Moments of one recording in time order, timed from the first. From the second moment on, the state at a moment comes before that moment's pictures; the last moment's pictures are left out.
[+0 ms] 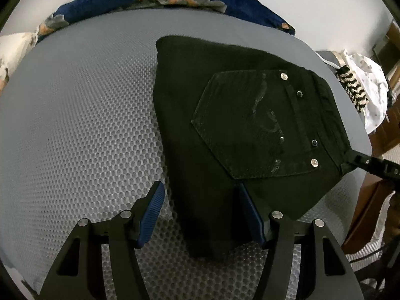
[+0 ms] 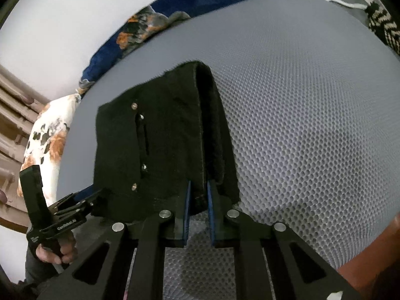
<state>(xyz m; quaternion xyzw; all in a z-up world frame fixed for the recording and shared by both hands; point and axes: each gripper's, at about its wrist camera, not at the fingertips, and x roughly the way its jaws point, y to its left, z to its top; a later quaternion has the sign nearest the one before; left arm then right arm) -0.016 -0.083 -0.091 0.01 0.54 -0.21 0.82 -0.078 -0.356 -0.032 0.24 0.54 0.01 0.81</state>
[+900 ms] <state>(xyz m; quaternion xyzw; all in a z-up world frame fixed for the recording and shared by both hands) -0.010 -0.090 -0.083 0.06 0.51 -0.19 0.84 -0.043 -0.360 -0.027 0.20 0.55 -0.01 0.81</state>
